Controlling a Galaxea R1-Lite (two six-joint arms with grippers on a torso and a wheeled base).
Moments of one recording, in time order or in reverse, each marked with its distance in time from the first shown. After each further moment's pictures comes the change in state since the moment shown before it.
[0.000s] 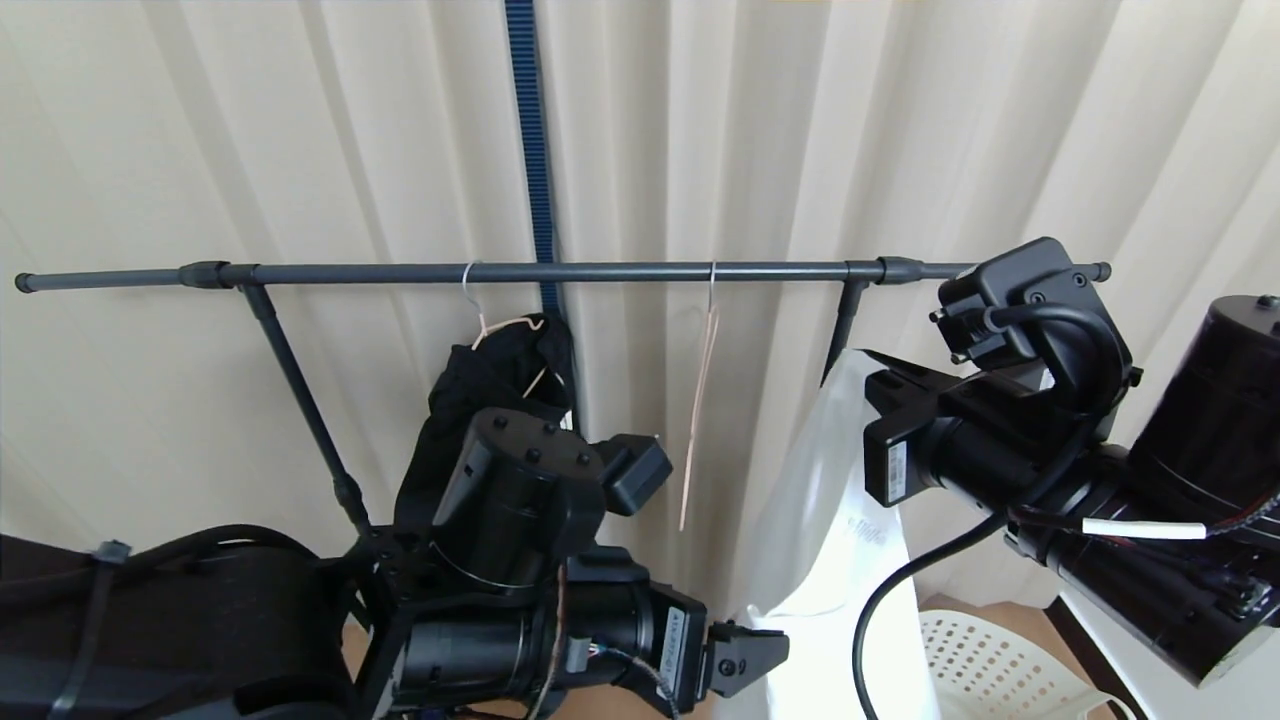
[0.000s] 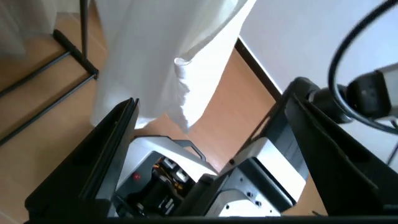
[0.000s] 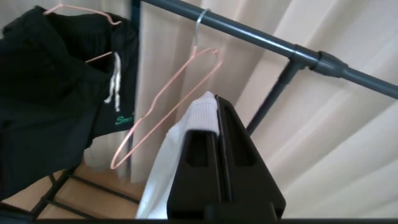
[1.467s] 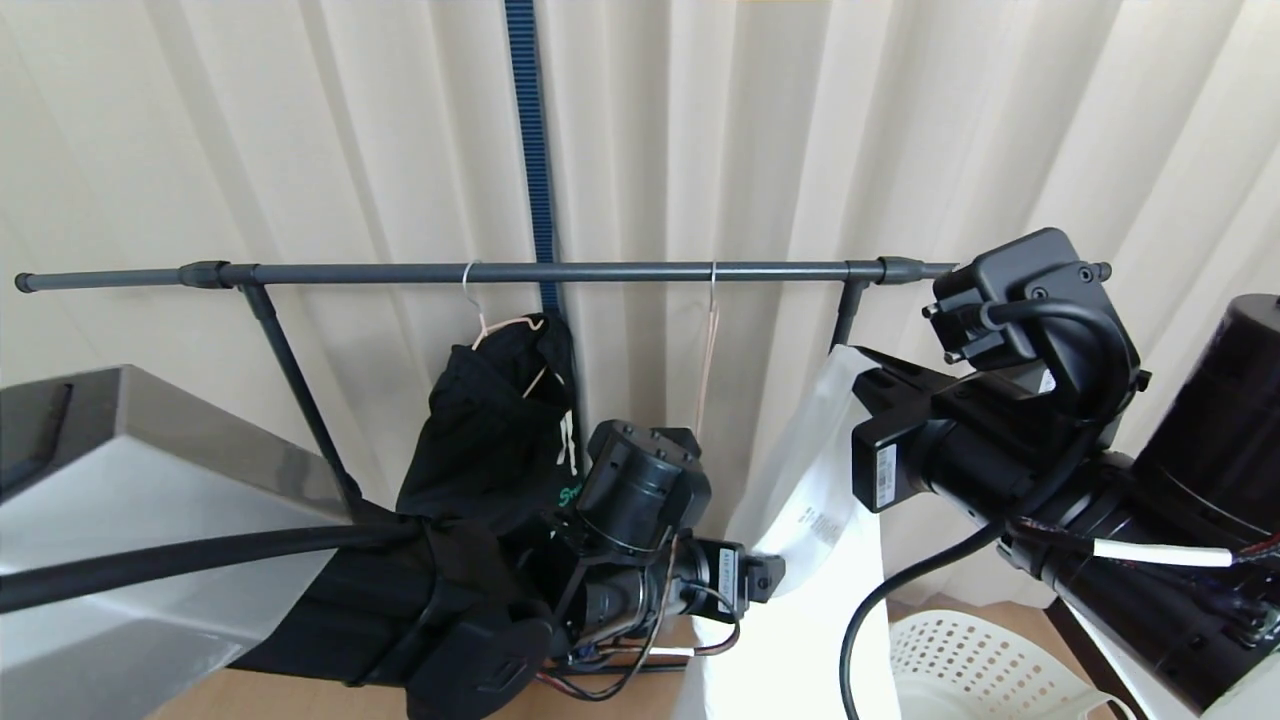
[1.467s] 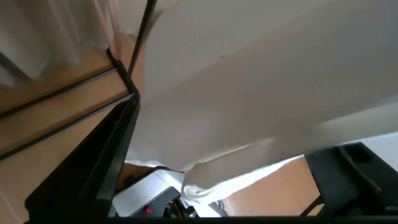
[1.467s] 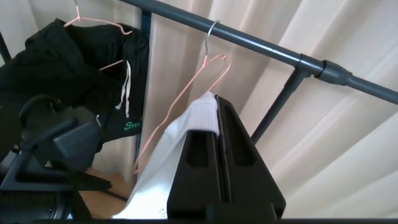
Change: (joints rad) left arm 0.026 0.286 -0.198 -0.046 0.228 -0.063; right arm 0.070 -0.006 -0.017 -0.004 -0.062 -0.003
